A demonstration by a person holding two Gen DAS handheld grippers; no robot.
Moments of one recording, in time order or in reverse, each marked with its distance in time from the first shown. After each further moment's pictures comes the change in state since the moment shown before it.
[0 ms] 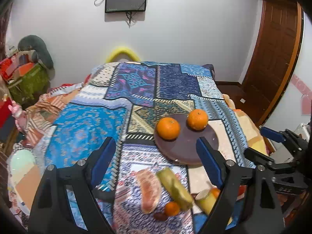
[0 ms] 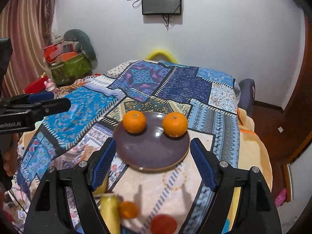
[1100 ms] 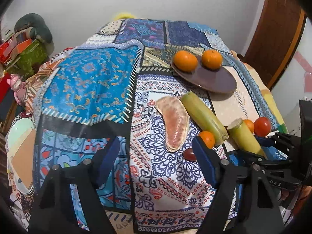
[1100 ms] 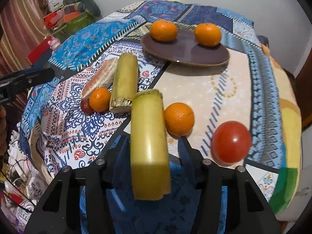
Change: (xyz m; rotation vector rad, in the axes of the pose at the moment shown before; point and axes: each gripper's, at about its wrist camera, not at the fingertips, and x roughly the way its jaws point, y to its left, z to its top) left arm 0.026 0.043 -0.114 0.015 0.228 -0.027; right arm 0.046 0.053 -0.115 0.034 0.331 0.076
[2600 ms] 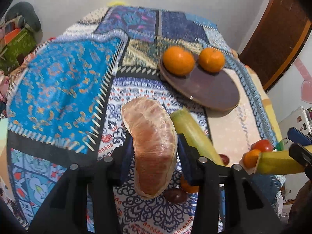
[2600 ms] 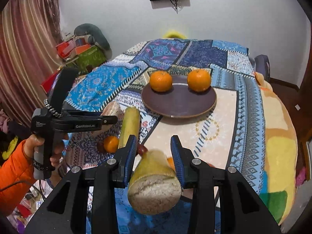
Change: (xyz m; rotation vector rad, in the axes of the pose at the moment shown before) left arm 0.054 -0.015 0.046 -0.047 0.053 -0.081; right arm -0.070 -0.026 0.031 0.020 -0.260 0.076
